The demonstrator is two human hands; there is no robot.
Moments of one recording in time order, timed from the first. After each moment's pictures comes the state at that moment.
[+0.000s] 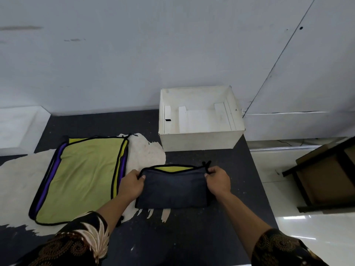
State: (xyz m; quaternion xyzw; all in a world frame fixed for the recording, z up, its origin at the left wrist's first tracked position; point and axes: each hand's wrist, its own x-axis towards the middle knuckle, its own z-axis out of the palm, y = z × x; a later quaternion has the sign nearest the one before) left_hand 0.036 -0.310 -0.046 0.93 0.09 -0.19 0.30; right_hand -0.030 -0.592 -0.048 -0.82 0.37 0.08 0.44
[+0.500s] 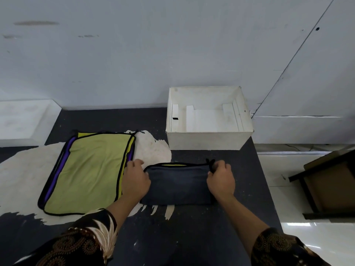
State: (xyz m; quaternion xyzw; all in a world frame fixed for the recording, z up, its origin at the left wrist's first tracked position) left_hand 0.029 -0.314 -0.037 0.98 0.03 -0.06 0.20; right_hand -0.027 -0.581 -0.046 -0.91 0.29 0.01 0.31
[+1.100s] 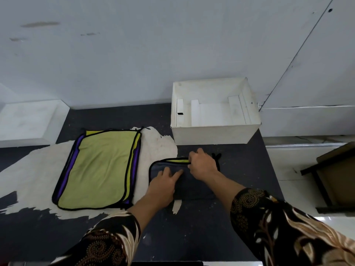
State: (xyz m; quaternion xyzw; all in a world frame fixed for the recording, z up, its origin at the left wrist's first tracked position) left_hand -0.008 -0.351 -0.036 0.95 -0.25 -0.20 -0.01; right_hand 0.028 -0.533 -0.046 -0.97 0.02 0.16 0.16
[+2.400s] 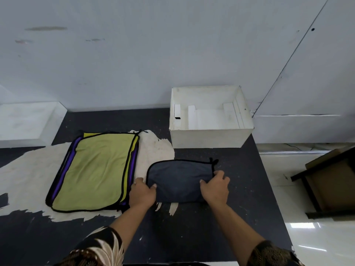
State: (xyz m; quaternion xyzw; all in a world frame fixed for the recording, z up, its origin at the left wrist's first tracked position) left_hand -0.019 -0.317 -0.046 0.91 0.22 -0.19 0.30; right_hand -0.058 -0.536 -0.030 -0.83 0.39 0.08 0.38
